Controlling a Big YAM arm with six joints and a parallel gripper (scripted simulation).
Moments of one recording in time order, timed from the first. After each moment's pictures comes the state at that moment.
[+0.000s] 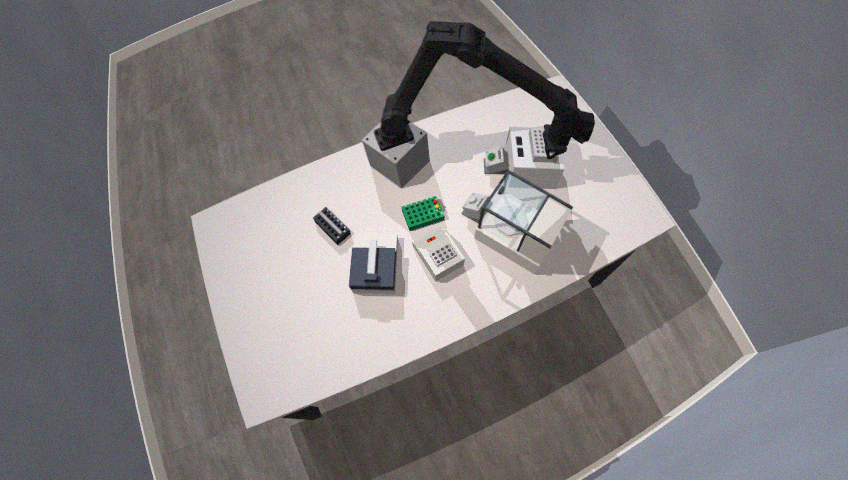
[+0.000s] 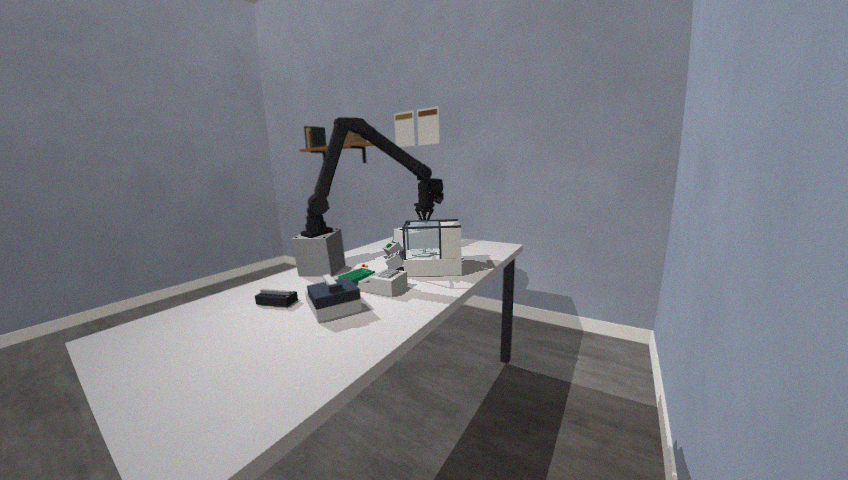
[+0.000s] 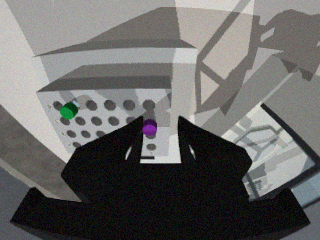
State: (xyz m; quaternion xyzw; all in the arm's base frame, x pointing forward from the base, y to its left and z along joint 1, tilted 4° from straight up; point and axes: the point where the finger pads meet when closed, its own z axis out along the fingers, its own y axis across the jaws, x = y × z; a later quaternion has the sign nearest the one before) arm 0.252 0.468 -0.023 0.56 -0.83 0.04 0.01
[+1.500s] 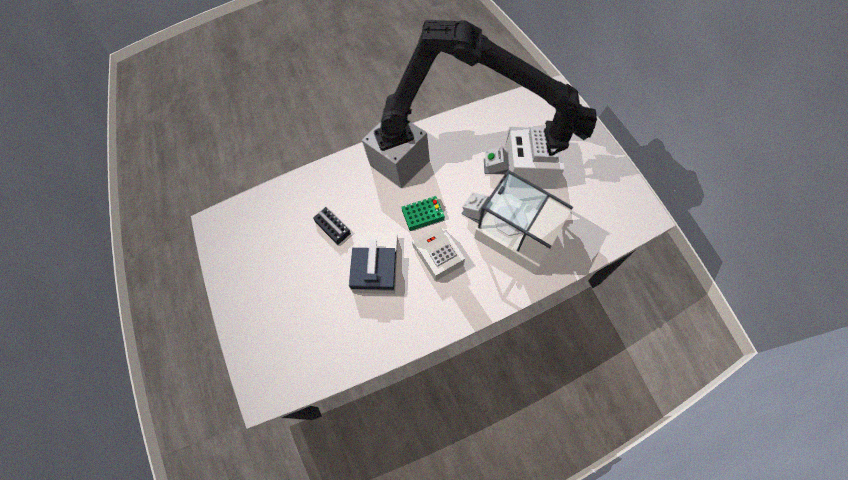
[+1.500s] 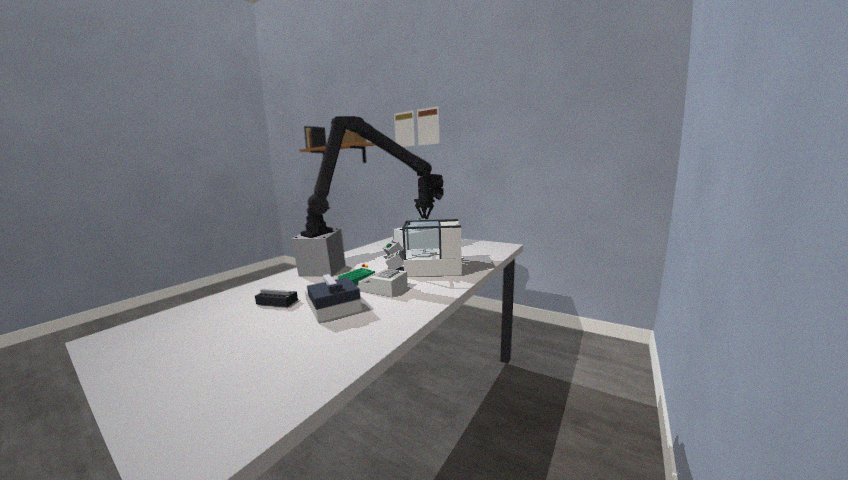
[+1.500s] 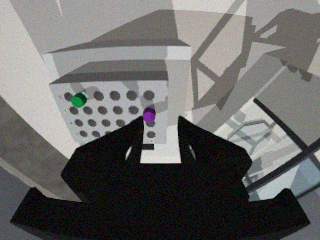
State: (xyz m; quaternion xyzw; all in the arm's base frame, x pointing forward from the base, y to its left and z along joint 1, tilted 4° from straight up) arm 0.253 0.470 -0.002 0.56 -0.83 0.04 0.01
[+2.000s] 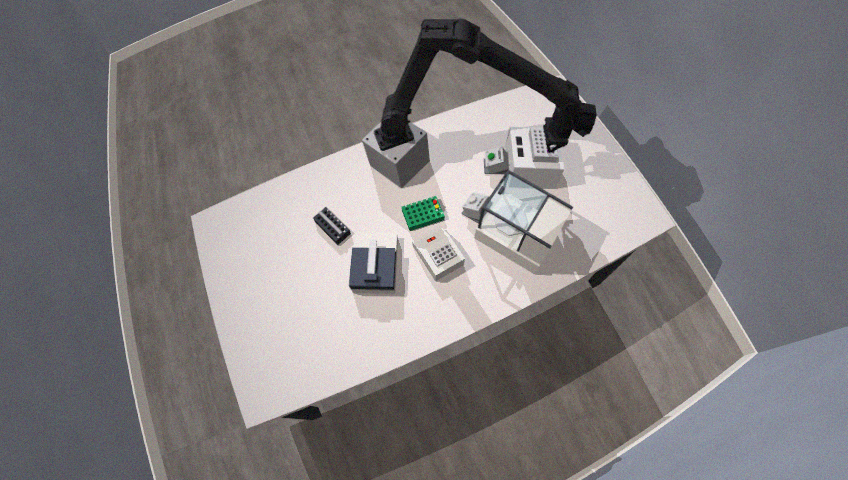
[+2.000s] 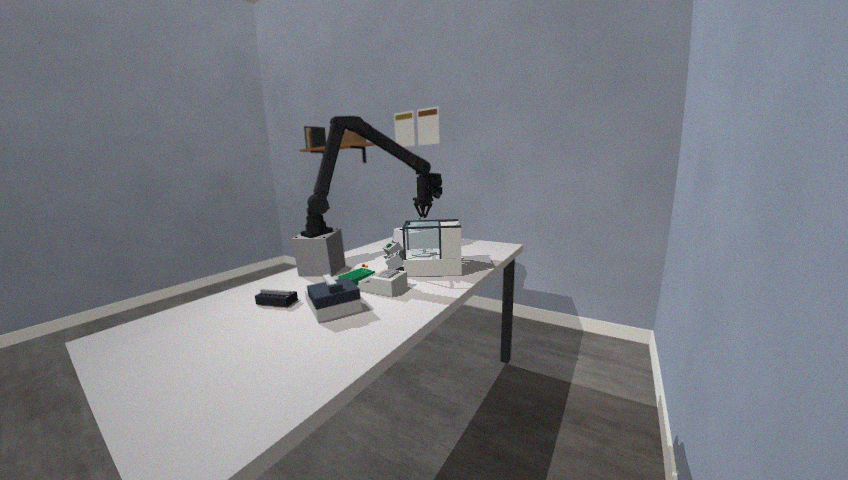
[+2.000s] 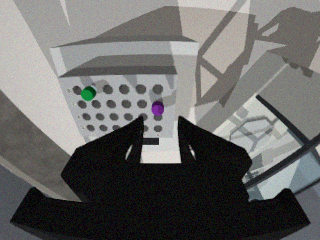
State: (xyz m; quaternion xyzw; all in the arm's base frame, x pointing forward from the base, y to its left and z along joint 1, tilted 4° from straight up) arm 0.243 0.470 0.005 0.56 -0.83 0.04 0.01
